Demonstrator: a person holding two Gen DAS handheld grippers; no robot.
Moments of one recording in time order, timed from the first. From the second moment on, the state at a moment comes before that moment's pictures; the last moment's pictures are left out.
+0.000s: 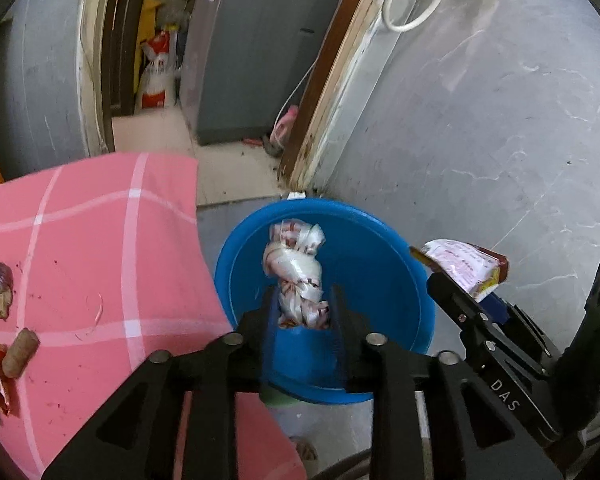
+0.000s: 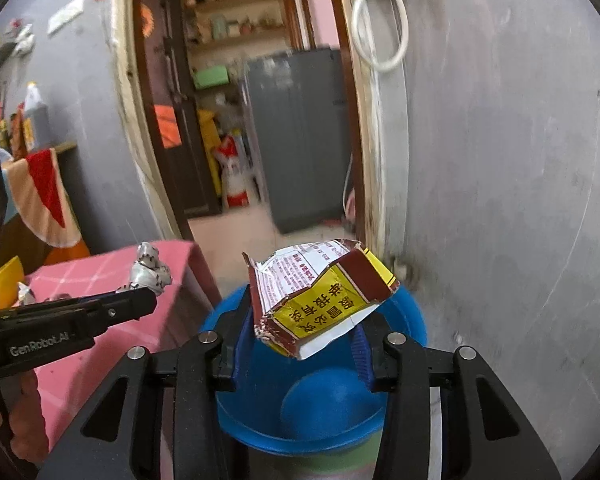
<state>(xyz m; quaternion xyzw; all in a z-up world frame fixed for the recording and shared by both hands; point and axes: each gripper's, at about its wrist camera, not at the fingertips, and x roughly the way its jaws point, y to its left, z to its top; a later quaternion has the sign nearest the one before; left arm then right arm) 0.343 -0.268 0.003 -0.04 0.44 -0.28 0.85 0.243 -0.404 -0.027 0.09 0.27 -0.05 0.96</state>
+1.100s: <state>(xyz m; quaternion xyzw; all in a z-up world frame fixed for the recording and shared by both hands) 0.228 -0.112 0.093 -0.04 0.15 -0.15 0.98 0.192 -0.348 0.059 0.07 0.08 -0.01 0.99</state>
